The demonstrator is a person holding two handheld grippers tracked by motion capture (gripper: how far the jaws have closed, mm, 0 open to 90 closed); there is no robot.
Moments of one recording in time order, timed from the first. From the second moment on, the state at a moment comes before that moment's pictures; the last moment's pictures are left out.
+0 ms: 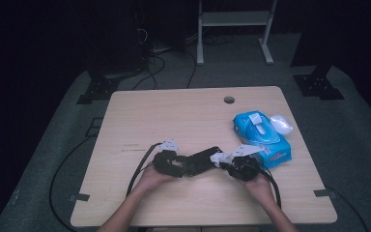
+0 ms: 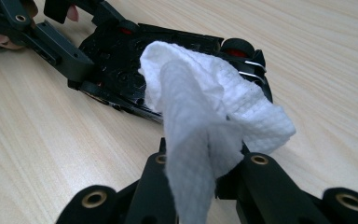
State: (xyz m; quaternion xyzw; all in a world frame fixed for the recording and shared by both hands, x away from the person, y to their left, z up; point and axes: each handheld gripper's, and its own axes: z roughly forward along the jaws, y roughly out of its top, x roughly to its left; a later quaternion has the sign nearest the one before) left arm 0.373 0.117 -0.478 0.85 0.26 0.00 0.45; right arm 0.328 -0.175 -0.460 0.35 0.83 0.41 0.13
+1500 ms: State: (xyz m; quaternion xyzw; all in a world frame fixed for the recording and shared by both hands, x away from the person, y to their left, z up) left arm 0.363 0.100 -0.473 0.86 0.23 0.06 0.46; right arm 0.326 -0.190 -0.463 0.36 0.82 0.43 0.09
